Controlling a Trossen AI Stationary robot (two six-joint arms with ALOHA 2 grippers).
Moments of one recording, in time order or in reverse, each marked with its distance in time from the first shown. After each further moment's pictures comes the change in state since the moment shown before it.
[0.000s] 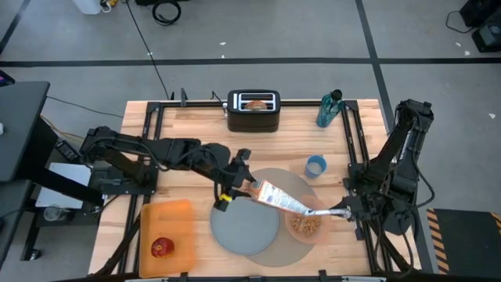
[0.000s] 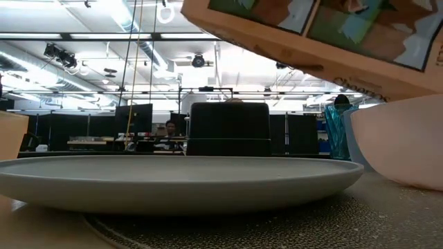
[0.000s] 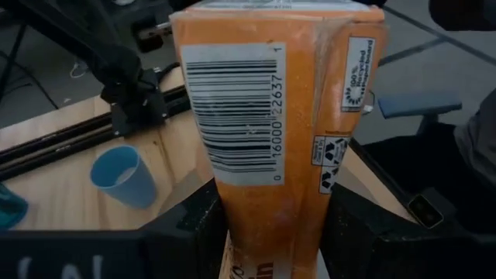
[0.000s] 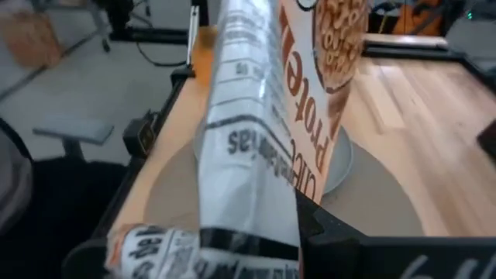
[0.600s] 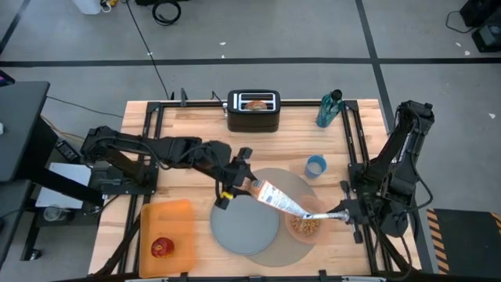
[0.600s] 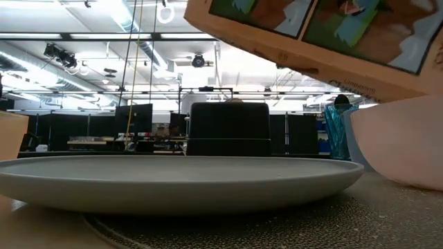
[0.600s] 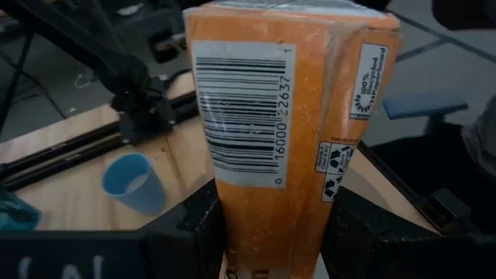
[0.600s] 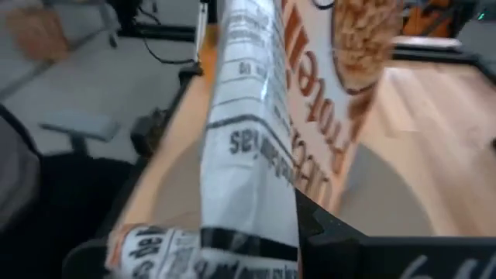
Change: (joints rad) left arm 0.005 0.003 -0.001 0.015 0.025 0.044; right arm -0.013 0.029 0.002 0.050 -0.031 -0.040
